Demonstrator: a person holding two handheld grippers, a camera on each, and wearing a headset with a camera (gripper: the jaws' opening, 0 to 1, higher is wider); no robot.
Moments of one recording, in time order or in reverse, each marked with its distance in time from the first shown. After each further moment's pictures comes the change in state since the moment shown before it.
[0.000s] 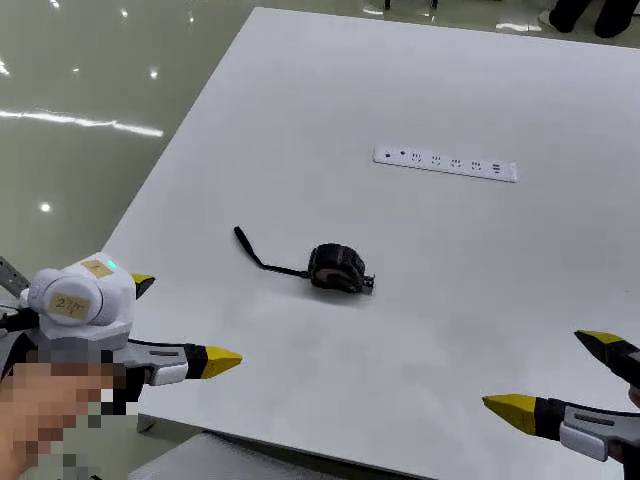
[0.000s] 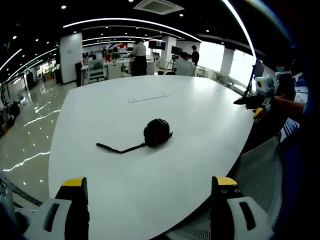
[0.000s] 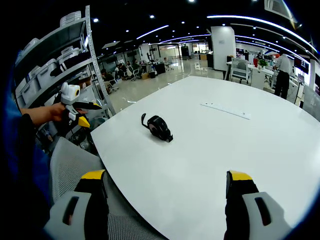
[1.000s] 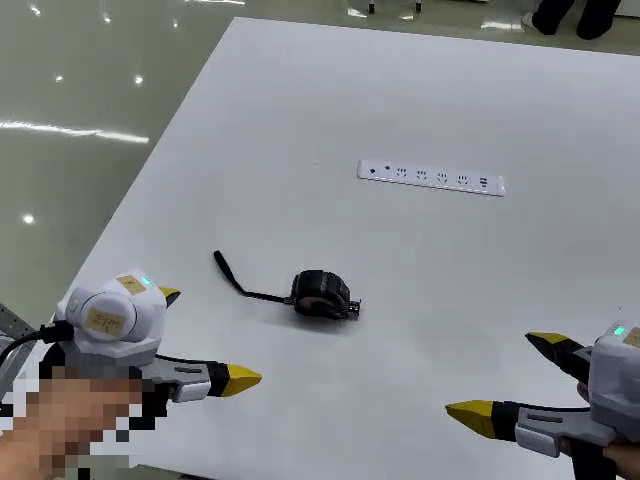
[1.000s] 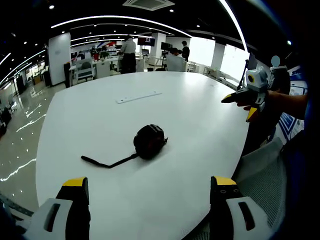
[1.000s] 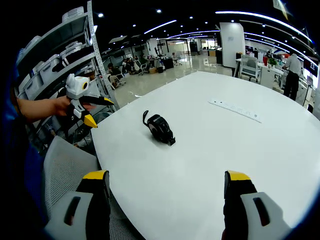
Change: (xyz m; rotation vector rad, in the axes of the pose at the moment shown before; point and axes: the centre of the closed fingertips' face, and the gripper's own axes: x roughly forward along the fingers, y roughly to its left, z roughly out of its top) left arm 0.058 -0.014 0.027 0.052 0.028 -0.077; right arm 0.051 -0.015 0.013 -0.036 0.044 0.070
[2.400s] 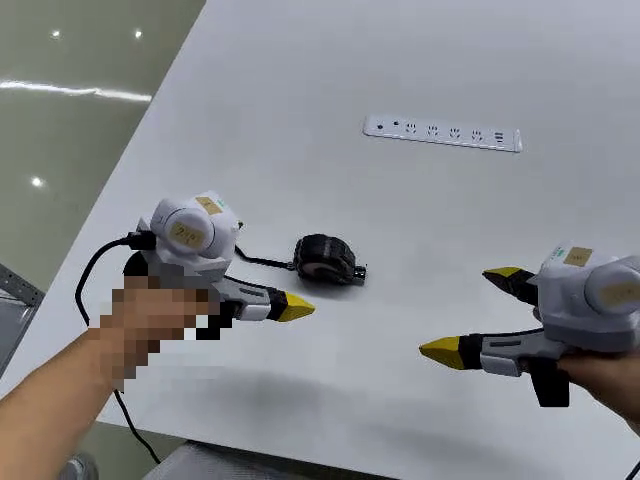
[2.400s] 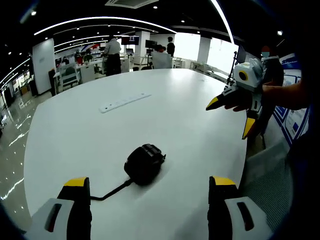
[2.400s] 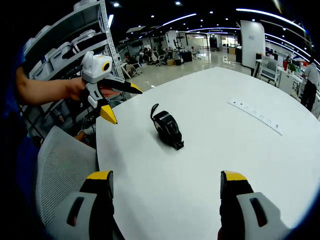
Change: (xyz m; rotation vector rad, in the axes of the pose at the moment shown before) left arm 0.071 -0.006 0.041 0.100 0.011 -0.087; right arm 0.060 0.002 0.010 -0.106 0.070 0.127
